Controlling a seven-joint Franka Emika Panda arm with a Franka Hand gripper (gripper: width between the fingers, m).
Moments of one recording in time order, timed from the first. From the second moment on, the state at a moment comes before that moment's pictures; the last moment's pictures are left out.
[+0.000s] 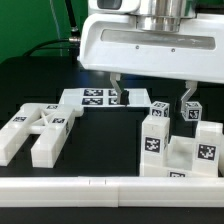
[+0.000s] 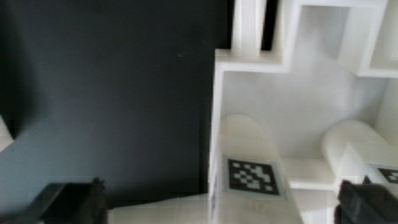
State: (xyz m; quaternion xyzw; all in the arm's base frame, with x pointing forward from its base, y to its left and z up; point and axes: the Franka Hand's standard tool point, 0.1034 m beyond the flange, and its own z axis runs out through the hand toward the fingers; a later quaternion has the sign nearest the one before) arm 0.620 0.032 0.091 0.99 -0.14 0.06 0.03
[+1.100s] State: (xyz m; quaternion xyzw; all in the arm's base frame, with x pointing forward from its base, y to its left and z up) arm 0.599 0.039 0.026 0.99 -0.13 0.07 0.05
